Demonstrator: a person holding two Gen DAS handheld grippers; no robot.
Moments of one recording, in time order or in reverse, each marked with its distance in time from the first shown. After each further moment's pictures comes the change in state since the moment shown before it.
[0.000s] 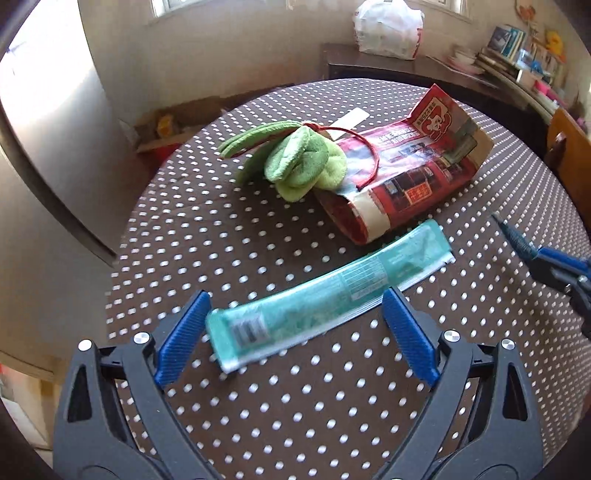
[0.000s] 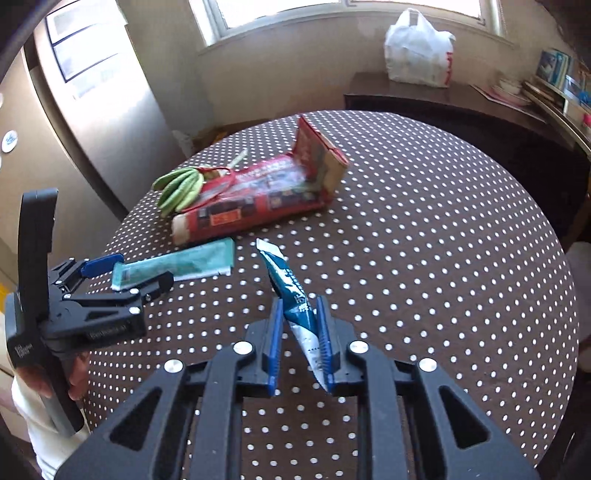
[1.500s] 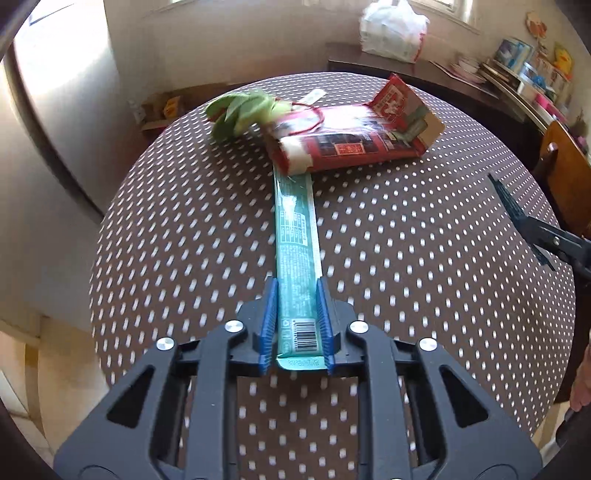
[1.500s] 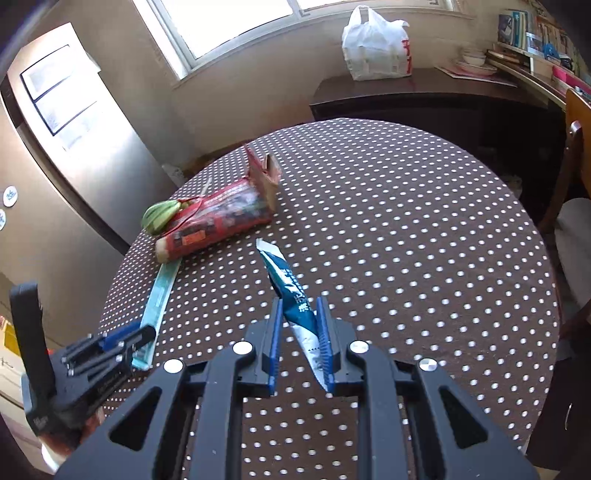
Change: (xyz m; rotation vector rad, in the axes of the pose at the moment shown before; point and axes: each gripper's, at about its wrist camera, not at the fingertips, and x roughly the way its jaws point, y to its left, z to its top) left arm -0.045 -0.046 -0.051 -0.109 0.014 0.026; right arm -0.036 -0.058 -0.007 0.145 -0.051 0.057
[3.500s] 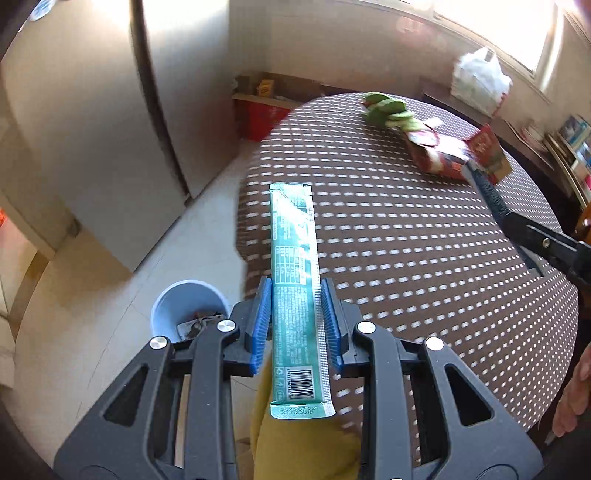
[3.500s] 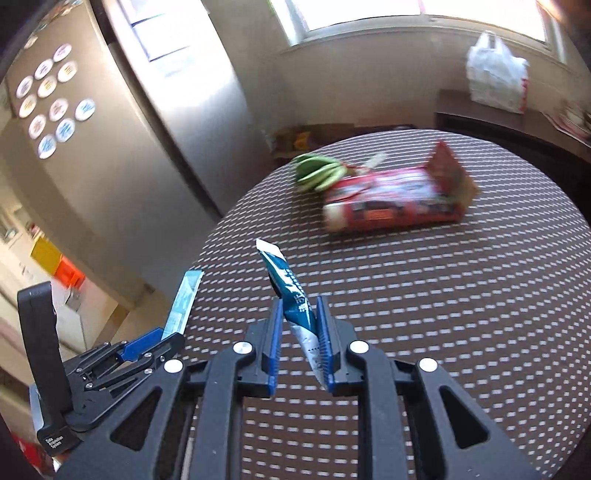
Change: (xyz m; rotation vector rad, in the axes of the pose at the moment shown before) left arm -0.064 0.089 -0.072 -0.302 -0.048 0.154; right arm 0.014 0.146 -0.031 -0.303 0.072 0.213
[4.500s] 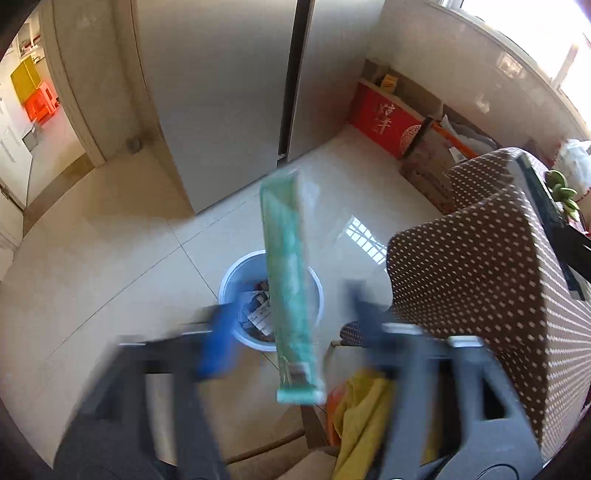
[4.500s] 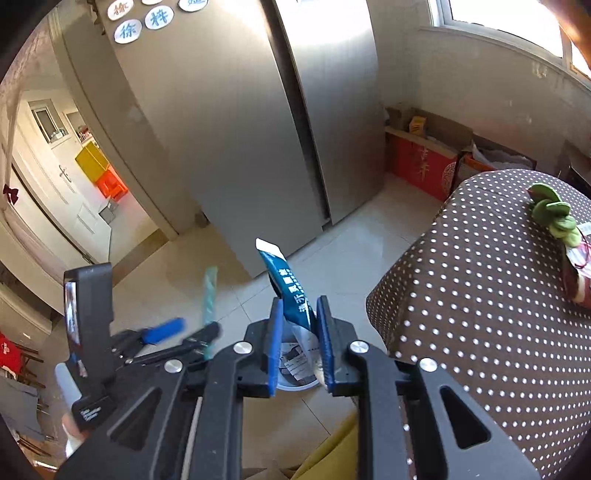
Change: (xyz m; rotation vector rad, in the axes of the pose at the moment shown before) left arm 0.044 0.219 -0.024 -0.360 0.062 0.145; right arm 0.116 0.214 0.008 -0.310 0.155 0.151
